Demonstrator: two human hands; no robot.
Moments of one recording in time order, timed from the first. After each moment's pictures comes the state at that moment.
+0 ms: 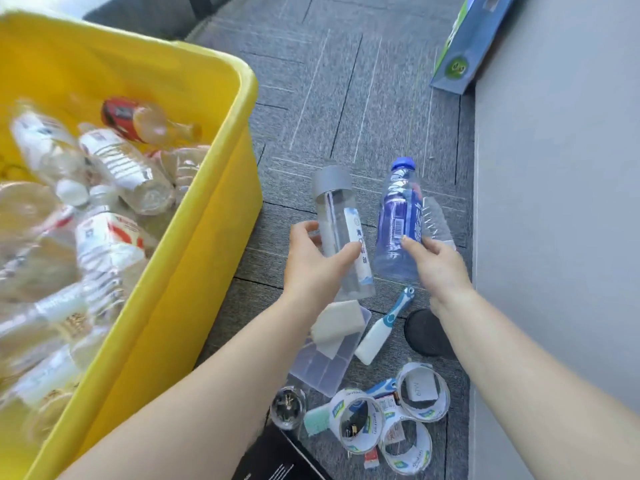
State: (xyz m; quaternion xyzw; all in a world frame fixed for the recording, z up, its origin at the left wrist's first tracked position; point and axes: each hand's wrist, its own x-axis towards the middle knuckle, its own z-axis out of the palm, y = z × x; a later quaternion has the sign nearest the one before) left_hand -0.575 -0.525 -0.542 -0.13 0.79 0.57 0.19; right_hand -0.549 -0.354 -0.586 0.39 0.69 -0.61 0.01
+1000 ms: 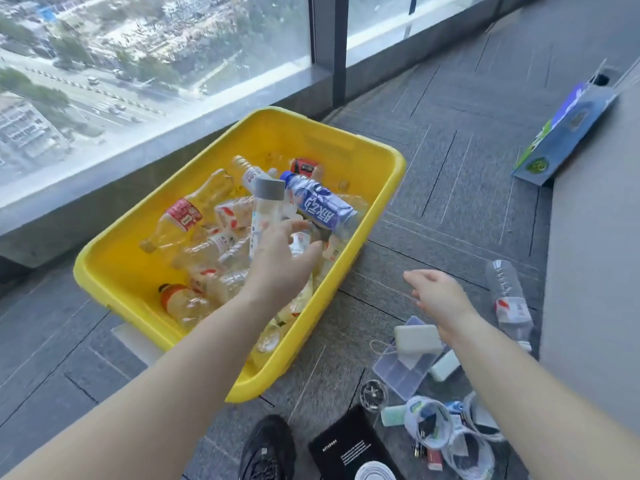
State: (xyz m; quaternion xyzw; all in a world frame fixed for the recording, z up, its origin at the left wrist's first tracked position) left_hand -0.517 -0.748 -0.385 -0.08 0.89 0.45 0.04; right_hand -0.512 -0.521 -0.466 0.27 0.75 -0.59 0.14
